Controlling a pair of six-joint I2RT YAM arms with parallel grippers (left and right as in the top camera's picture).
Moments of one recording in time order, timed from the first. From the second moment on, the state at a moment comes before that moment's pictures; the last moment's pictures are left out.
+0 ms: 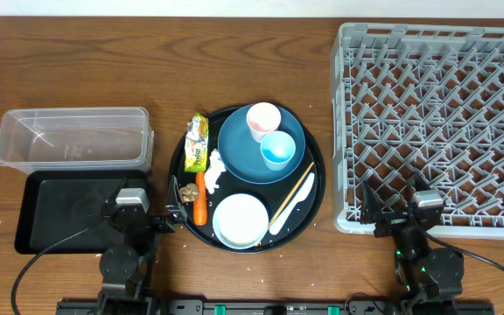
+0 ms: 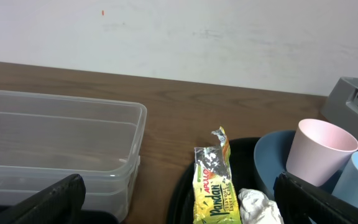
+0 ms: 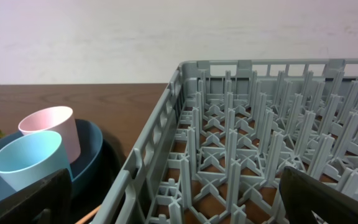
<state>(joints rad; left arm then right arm) -0.09 0.01 0.02 -0.12 -0.06 -0.14 0.11 0.01 0.01 -0.07 -0.05 0.10</state>
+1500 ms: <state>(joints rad) -0.09 0.40 0.79 -0.78 0.18 -0.15 0.11 0.01 0.01 -0.07 -0.05 0.10</state>
